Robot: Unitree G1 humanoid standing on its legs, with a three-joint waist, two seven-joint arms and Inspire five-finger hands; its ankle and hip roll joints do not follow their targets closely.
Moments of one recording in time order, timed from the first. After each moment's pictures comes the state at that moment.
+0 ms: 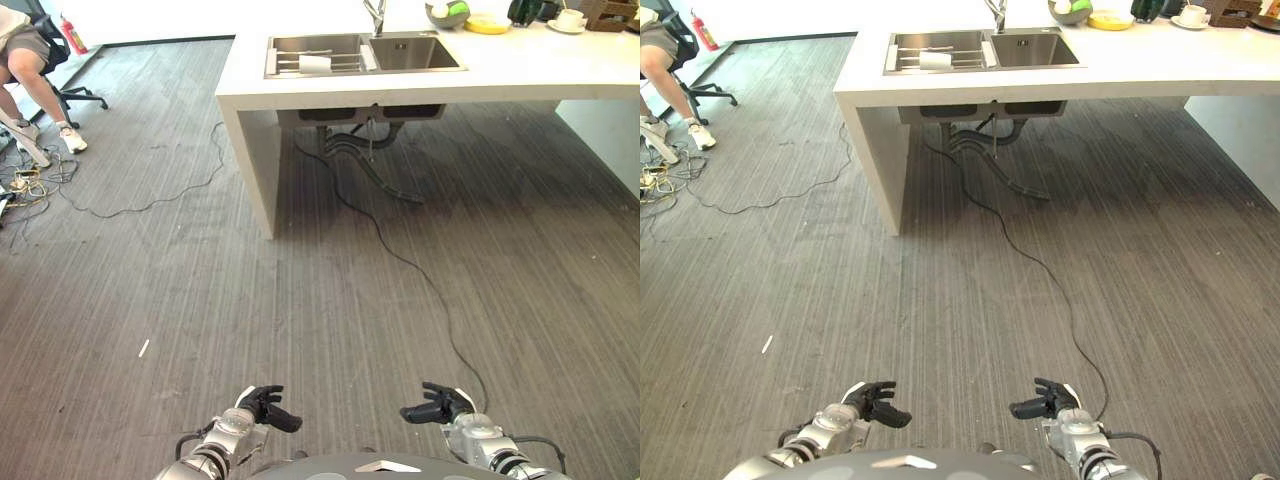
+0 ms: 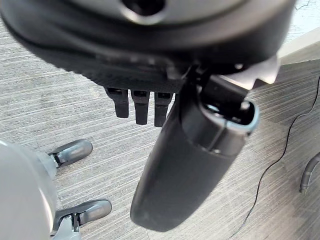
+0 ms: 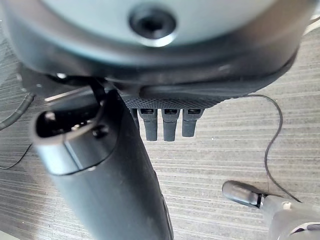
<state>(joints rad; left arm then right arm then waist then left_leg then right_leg) -0.14 0.18 -0.34 1.22 -0.14 -0.03 0.01 -0.09 -0.25 0.26 1.17 0.27 -0.02 -0.05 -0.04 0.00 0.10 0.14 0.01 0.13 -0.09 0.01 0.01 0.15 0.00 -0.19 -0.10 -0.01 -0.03</state>
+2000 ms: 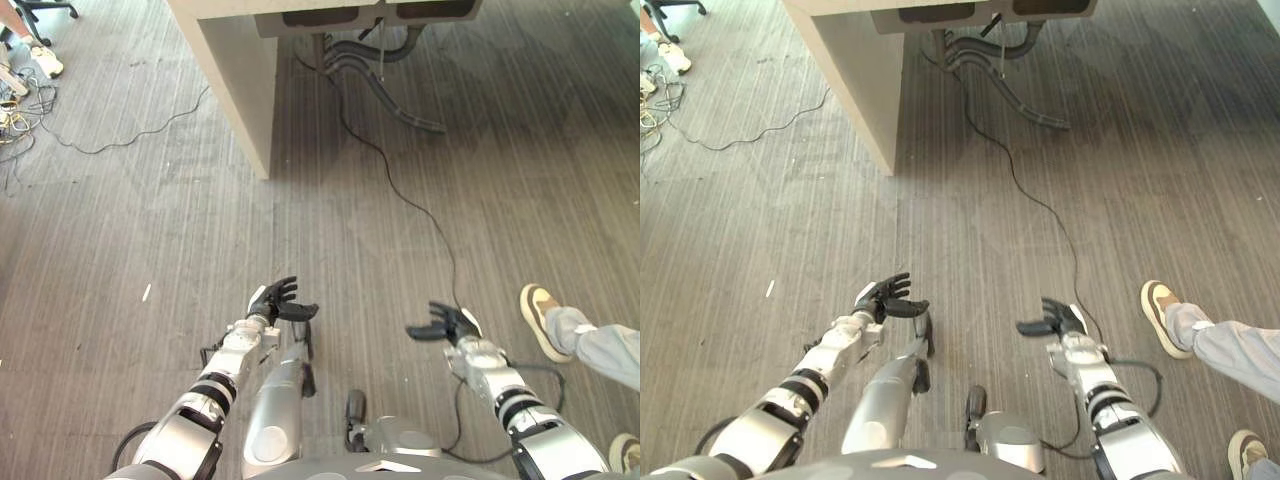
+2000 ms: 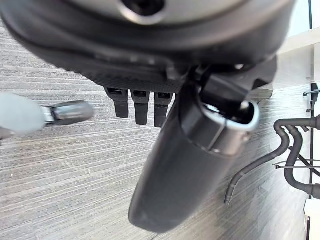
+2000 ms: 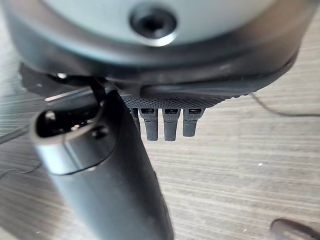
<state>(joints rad) -0.32 0.24 -0.34 0.87 -0.42 -0.01 0.07 -0.25 -0.35 0.25 1.04 0.33 0.03 -0.10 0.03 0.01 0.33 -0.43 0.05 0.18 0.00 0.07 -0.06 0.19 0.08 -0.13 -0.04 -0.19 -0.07</state>
